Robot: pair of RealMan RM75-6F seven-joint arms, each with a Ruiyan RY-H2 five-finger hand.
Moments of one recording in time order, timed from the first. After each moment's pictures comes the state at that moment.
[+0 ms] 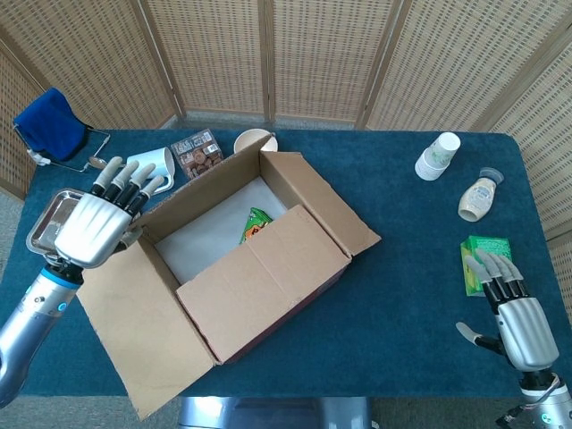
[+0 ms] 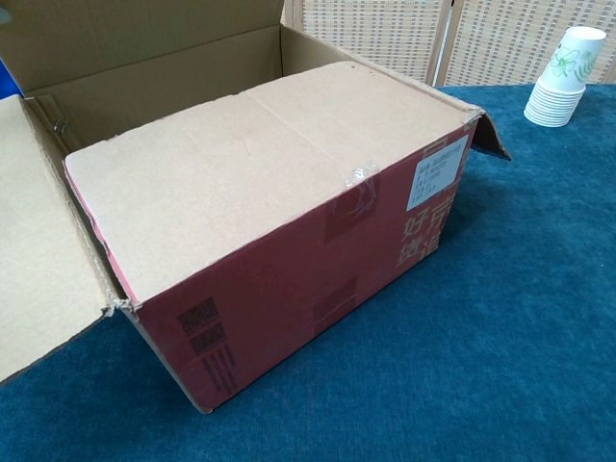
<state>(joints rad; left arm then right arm) -0.56 -1.02 -0.19 -1.74 1.53 1.25 0.42 0.09 -1.10 0.02 -1.65 -1.72 1.61 0.17</state>
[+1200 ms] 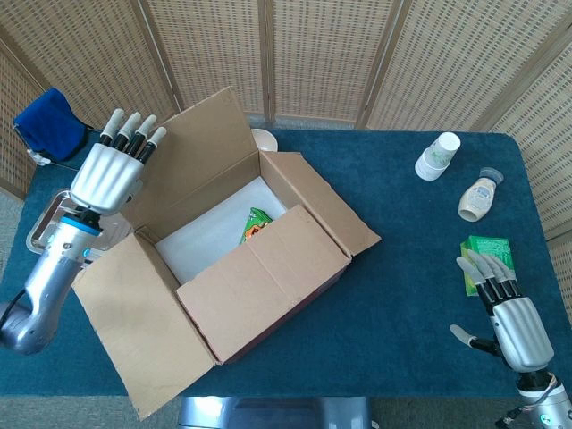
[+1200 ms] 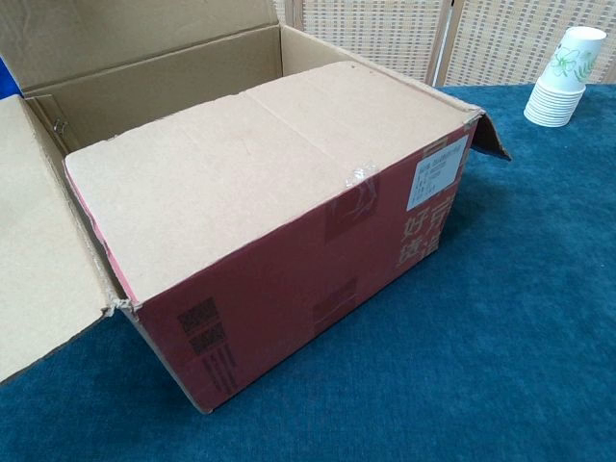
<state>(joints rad) -0.75 -1.12 -0.29 -1.57 1.21 1.07 0.68 0.10 -1.08 0.01 -1.67 -1.75 1.61 0.22</state>
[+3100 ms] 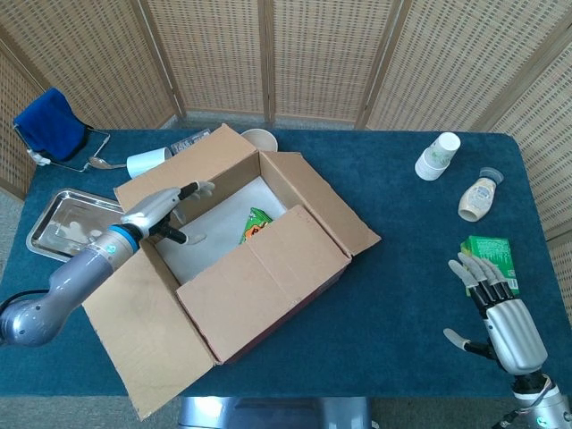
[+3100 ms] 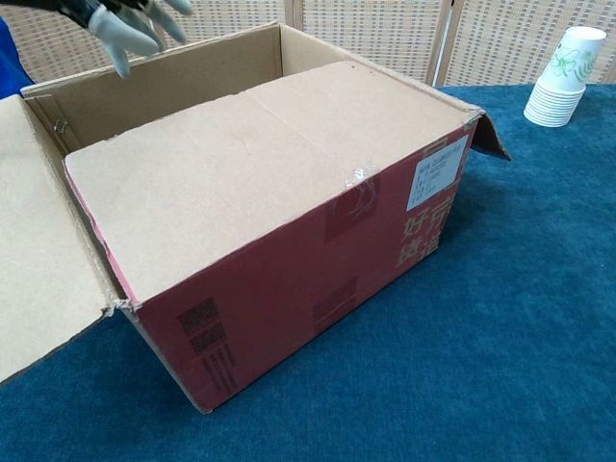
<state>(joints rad) -0.94 -0.94 -0.33 -1.82 0.61 0.47 -0.08 0.11 -1.07 -0.01 -1.69 -1.77 1.61 0.22</state>
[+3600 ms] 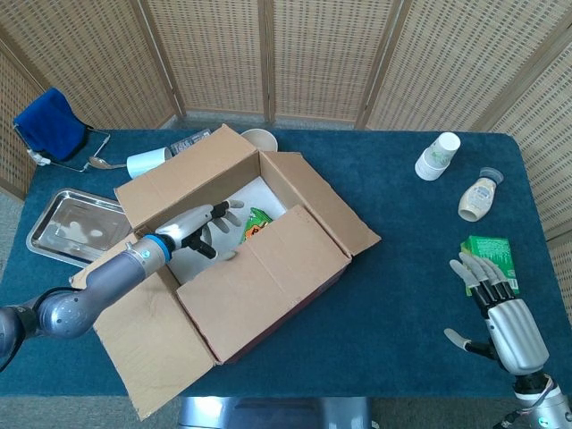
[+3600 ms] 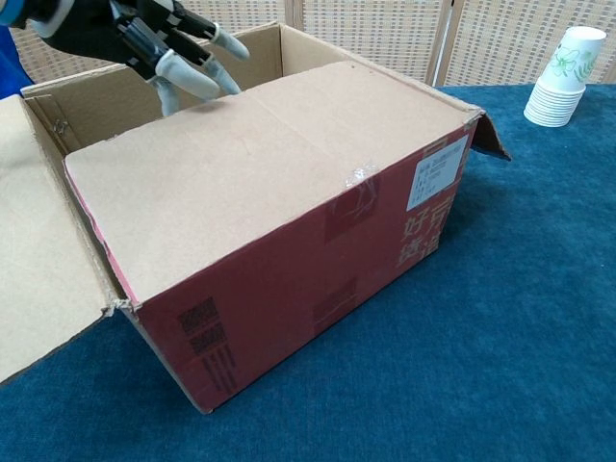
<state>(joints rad) -1.09 -1.02 -0.24 -1.80 0.49 0.42 -0.13 0.11 -1.07 0.00 -1.69 -1.77 1.61 0.23</state>
